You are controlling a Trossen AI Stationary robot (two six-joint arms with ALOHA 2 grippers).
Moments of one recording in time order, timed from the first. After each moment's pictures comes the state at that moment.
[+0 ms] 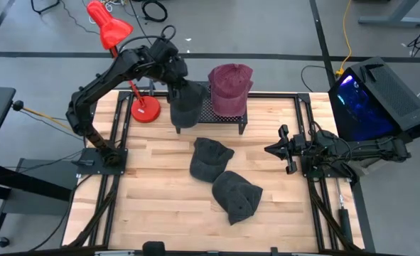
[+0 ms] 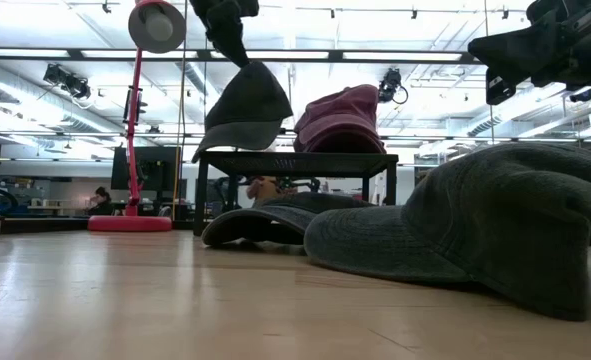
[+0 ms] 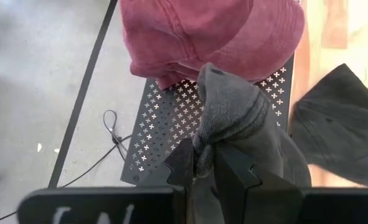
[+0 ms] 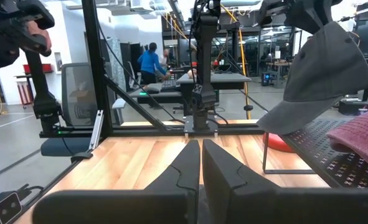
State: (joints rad) left arm 0.61 1.62 1.89 -1.12 0.04 0.46; right arm 0.00 0.33 0.10 0.34 -0.09 0.04
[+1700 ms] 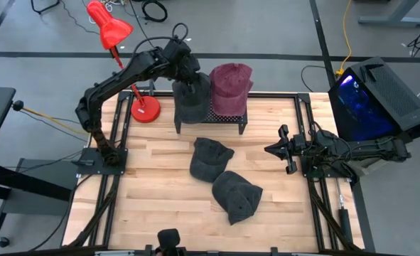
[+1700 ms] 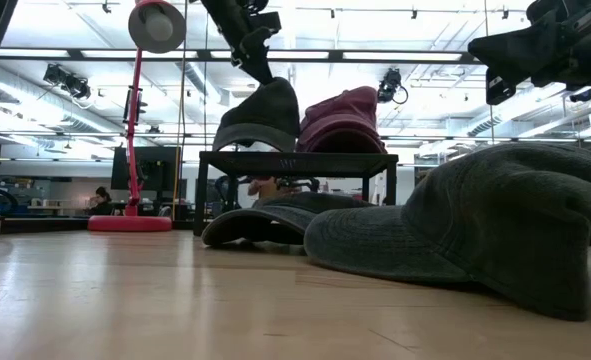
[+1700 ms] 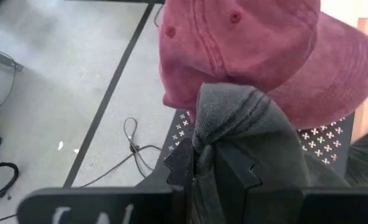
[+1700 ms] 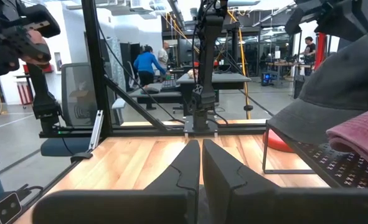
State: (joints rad) left arm 0.59 1.73 1.89 -0.92 -0.06 0.37; right arm 0.00 0.33 0.10 0.34 -0.09 0.04
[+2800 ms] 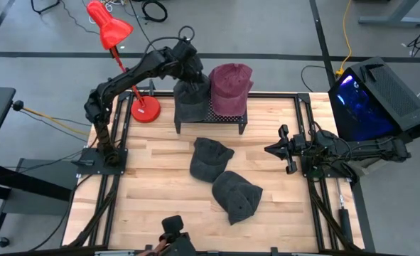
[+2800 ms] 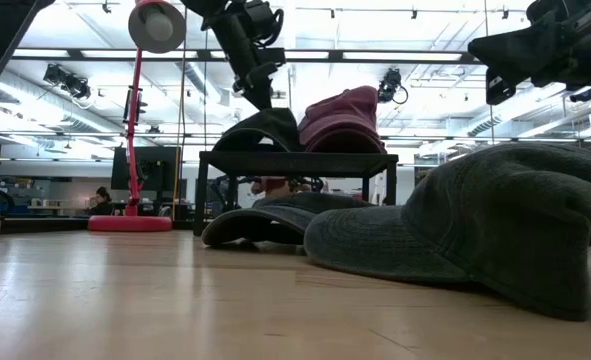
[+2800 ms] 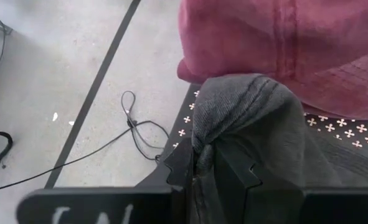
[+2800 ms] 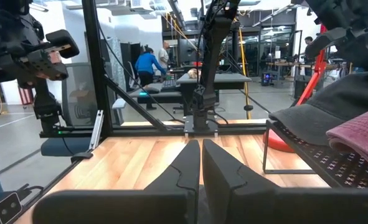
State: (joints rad) left arm 0.65 1.84 1.89 -0.91 -0.07 0.36; right arm -0.01 0.33 0.10 0.34 -0.09 0.04
